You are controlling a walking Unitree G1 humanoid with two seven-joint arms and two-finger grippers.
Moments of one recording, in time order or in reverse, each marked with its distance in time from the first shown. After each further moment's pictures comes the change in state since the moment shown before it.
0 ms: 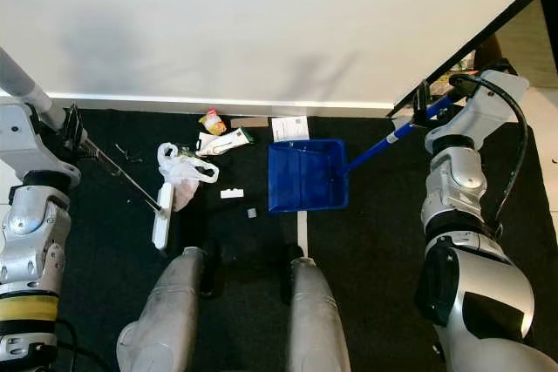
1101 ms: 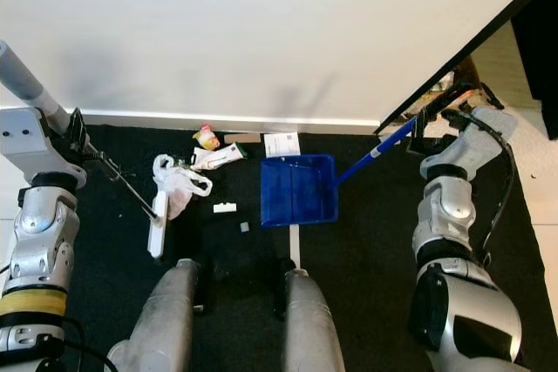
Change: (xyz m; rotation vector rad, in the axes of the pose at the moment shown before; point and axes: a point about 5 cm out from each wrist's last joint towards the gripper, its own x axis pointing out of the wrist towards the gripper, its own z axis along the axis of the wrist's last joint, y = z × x) left arm 0.006 -0.002 -0.010 0.007 0.004 0.041; right arm -0.018 -0.009 -0.017 -0.015 -0.001 -0.019
